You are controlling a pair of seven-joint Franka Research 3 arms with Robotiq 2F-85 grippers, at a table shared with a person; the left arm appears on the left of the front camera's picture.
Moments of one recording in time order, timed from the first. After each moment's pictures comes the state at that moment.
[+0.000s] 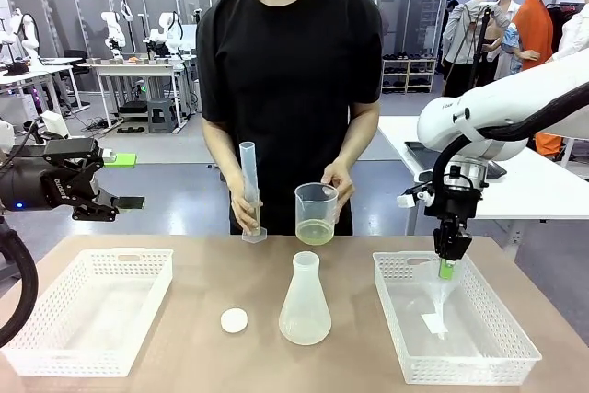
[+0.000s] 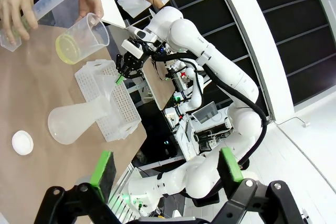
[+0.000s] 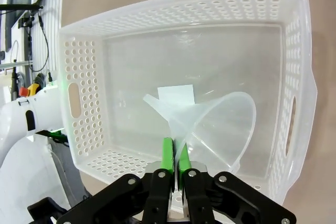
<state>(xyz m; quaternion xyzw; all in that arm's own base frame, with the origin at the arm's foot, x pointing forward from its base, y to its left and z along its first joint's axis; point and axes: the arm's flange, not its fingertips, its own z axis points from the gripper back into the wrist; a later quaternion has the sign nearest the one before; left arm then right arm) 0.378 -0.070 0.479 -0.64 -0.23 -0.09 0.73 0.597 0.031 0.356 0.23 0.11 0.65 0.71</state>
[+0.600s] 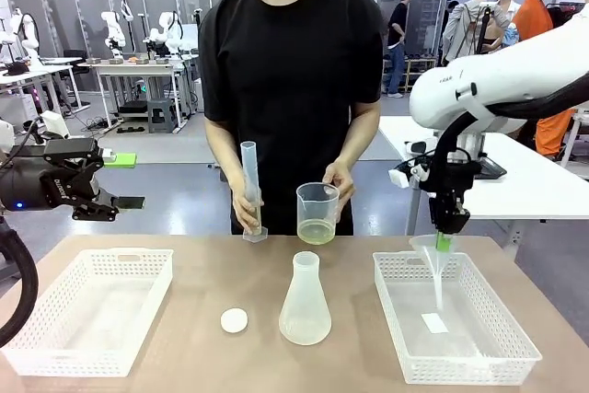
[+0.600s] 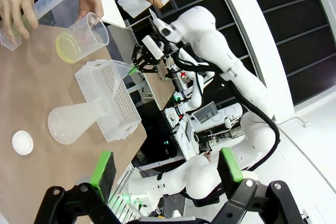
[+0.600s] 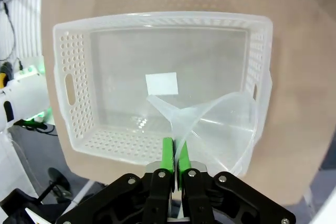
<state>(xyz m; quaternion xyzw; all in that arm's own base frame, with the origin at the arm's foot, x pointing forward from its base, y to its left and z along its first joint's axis) 0.378 -0.070 0.479 -0.64 -0.23 -0.09 0.73 0.564 0.066 0.446 0.09 0.06 0.70 0.71</state>
